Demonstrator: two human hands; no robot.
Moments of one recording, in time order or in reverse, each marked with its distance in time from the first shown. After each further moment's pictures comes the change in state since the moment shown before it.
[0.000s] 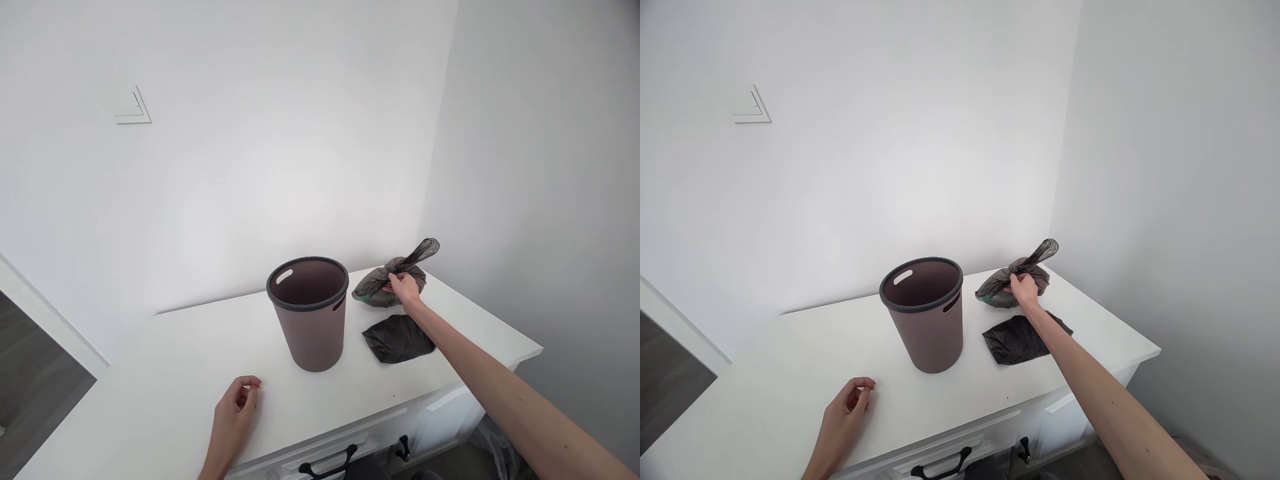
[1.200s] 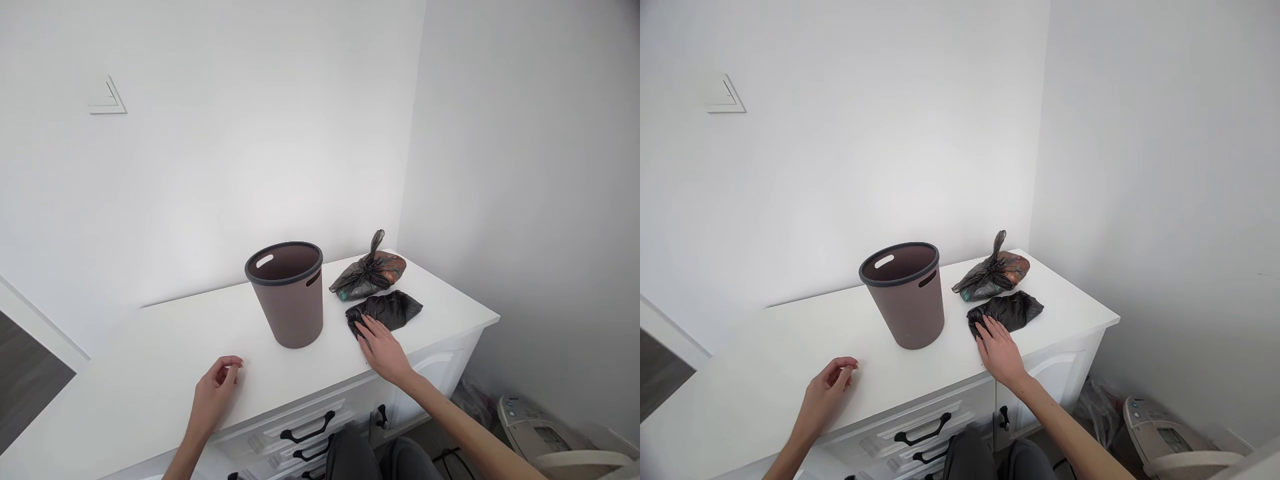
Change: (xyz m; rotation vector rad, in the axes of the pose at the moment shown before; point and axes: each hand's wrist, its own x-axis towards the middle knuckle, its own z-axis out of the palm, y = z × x) left_hand -0.002 0.002 0.002 0.055 0.000 0.036; right_hand -0.168 0.120 -0.034 -0.804 -0.215 -0.768
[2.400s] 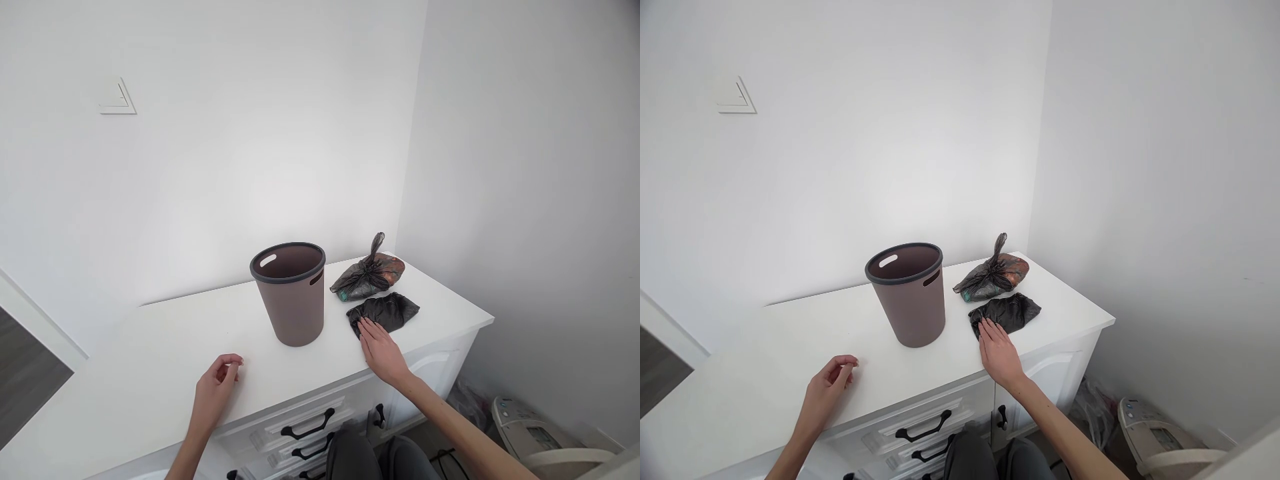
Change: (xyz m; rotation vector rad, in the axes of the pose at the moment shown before) left_hand -0.003 -0.007 -0.003 -0.043 0.028 -0.002; right_hand -0.005 -0.003 0.006 -0.066 -0.032 -0.013
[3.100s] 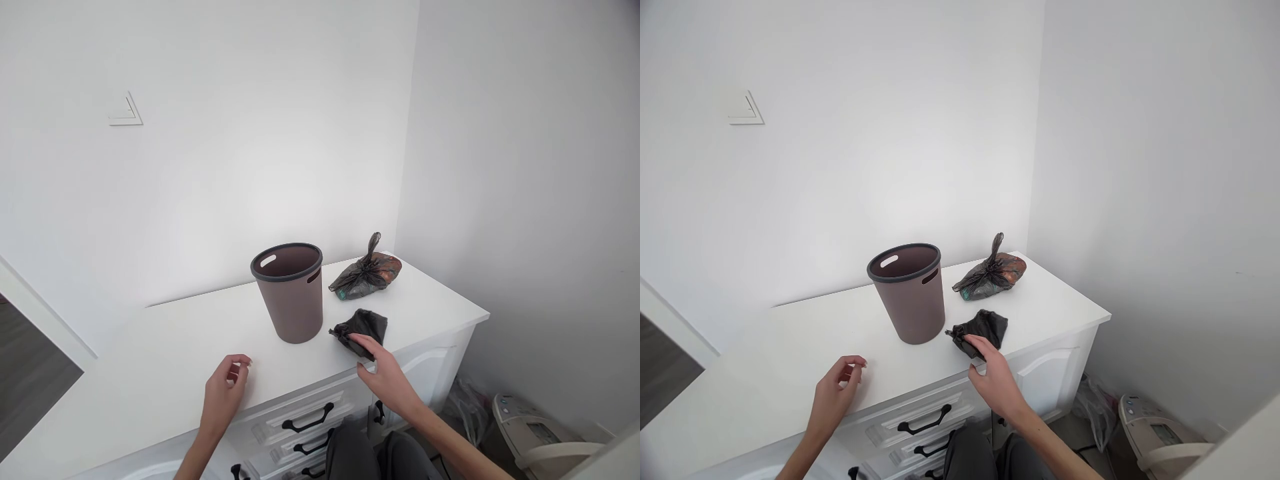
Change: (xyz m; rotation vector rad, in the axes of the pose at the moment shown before) left_hand -0.027 0.022 0.009 0.026 0.048 0.133; right_hand -0.026 -0.067 -0.099 0.866 -0.076 0.285
